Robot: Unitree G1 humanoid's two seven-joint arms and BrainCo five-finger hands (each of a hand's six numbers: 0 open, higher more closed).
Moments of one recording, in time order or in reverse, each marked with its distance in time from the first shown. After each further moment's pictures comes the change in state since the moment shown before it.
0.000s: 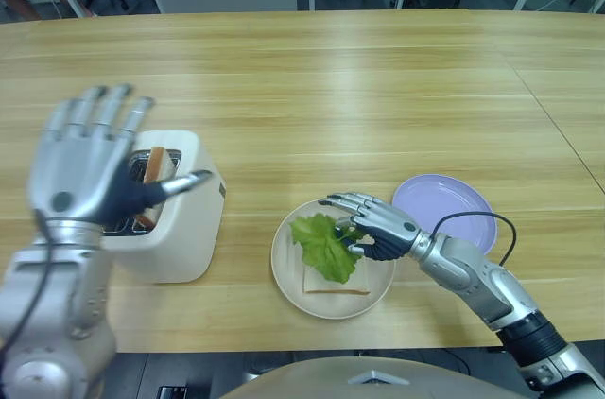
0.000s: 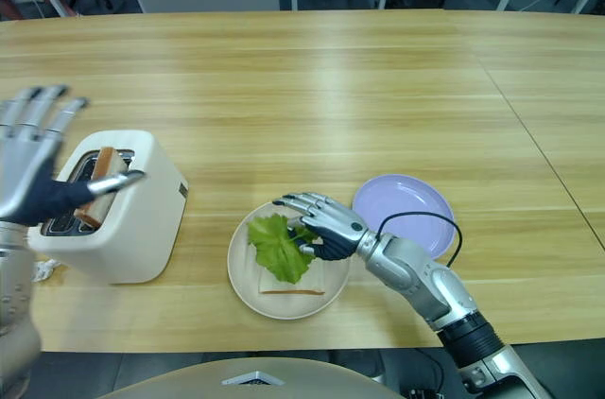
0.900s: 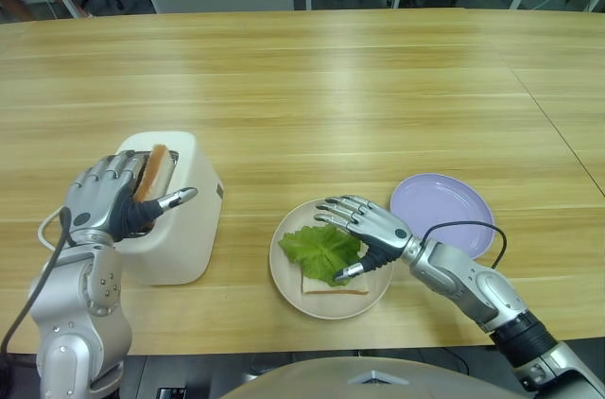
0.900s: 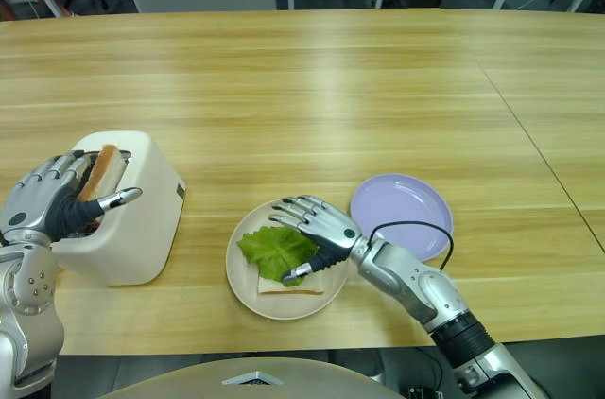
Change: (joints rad) left arm -0.033 -0.097 -0.154 0.337 0.018 0.013 -0.052; right arm -0.009 0.010 -0.007 -0.058 -0.154 0.041 -0.148
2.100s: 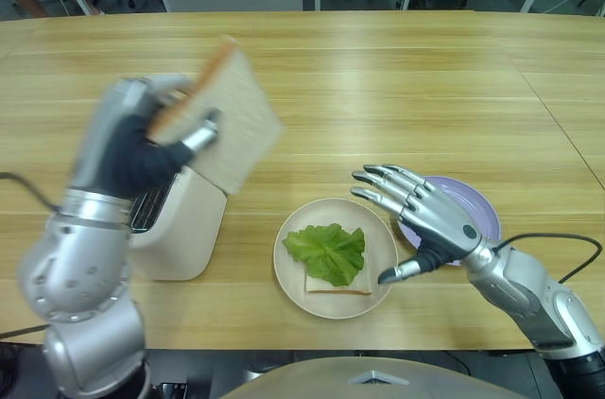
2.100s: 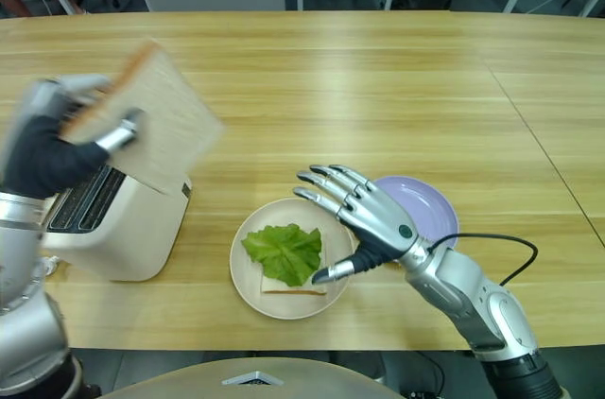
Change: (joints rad) left arm -0.265 -0.121 -0.249 -0.417 -0.597 0.196 -0.053; right arm 0.264 -0.125 -0.329 -0.364 0.107 -0.194 -0.088
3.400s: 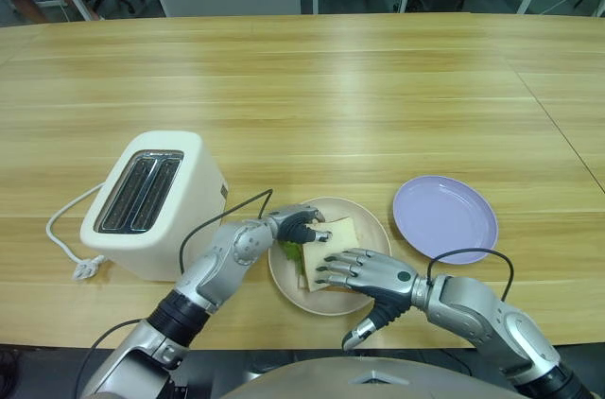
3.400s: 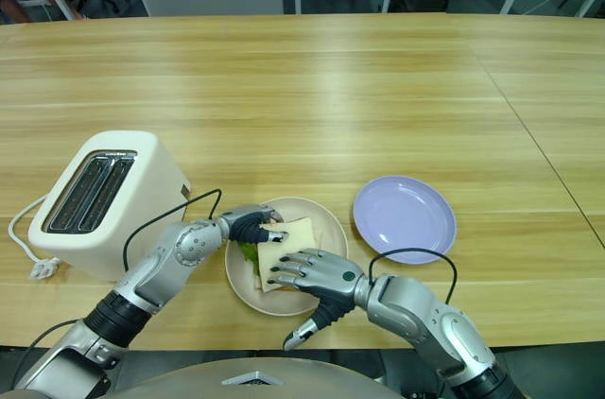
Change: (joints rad) left arm -0.239 0.125 -0.586 0.962 0.198 -0.470 0.106; right arm -0.041 0.109 0.337 0.076 0.003 0.298 0.653
